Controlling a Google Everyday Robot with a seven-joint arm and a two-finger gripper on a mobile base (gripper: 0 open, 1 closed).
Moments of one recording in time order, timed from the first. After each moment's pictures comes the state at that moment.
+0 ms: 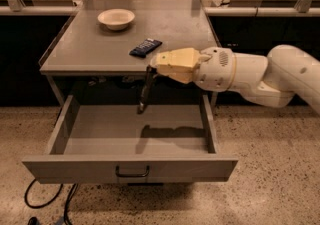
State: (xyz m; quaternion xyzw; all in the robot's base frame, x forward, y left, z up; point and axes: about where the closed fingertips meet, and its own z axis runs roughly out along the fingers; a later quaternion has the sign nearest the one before) arm 0.522 -0.014 0.954 -0.09 0.68 0.70 0.20
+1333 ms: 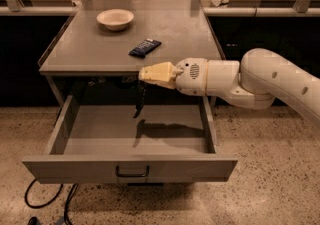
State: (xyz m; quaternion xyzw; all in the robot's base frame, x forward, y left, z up) arm 0.562 0.019 0.892 -0.13 0.75 0.58 0.30
